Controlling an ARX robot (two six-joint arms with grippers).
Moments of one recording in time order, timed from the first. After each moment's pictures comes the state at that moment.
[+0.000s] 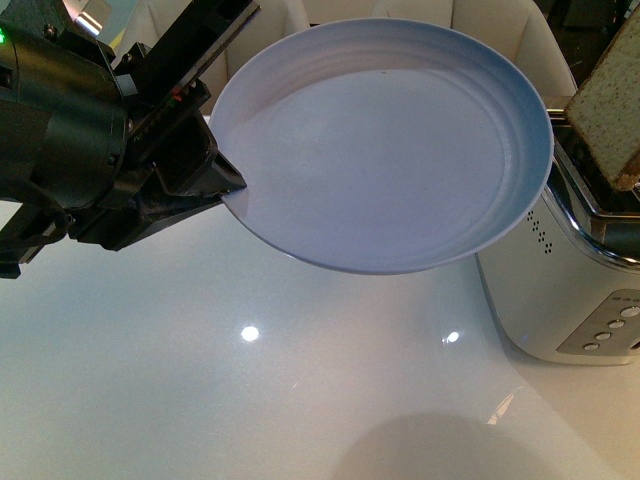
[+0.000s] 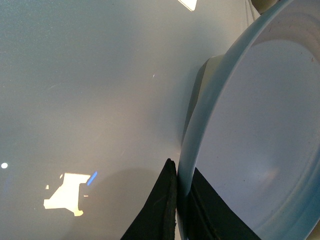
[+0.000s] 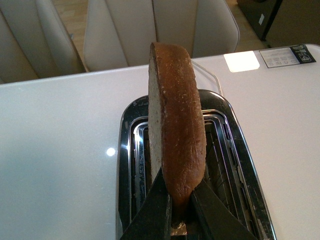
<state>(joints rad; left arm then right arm) -0.43 1.54 0.77 0.03 0.21 -0.88 0.08 1.46 0.76 0.29 0.15 0.13</state>
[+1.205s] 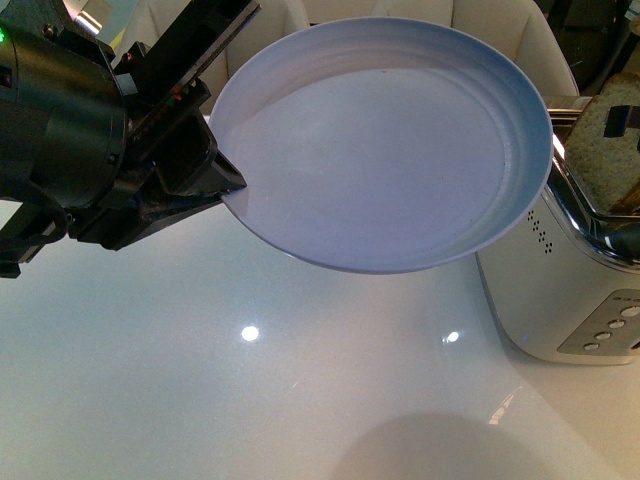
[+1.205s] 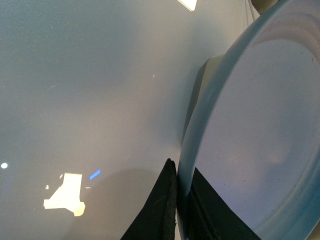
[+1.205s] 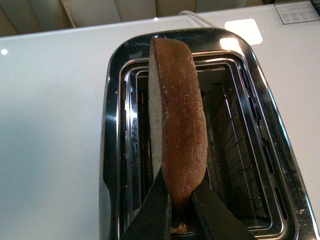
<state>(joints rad) -0.43 1.54 0.77 0.03 0.21 -0.88 0.10 1.61 0.68 0.40 0.16 0.13</state>
